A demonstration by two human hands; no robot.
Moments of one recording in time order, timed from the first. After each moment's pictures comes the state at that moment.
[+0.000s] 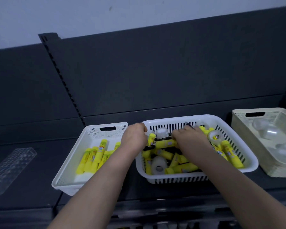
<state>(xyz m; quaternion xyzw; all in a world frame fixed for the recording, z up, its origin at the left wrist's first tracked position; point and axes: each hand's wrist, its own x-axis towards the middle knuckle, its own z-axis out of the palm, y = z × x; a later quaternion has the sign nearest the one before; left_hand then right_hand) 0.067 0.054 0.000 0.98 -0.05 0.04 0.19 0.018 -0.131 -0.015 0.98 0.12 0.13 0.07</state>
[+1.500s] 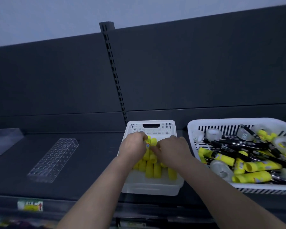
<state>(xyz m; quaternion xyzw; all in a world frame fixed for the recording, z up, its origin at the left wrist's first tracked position) 0.072 0.236 -0.027 0.98 -0.01 0.04 0.19 0.052 0.095 -0.029 0.99 0.12 0.05 -0.04</state>
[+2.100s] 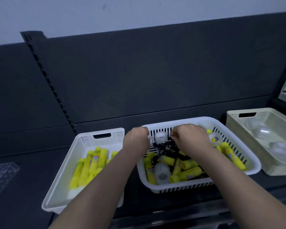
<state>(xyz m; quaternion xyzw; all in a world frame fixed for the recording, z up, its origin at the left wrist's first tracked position) 0.096 0.055 -0.012 0.98 -0.12 0.04 0.12 0.038 -0.110 0.007 0.99 -0.03 0.13 -0.02</state>
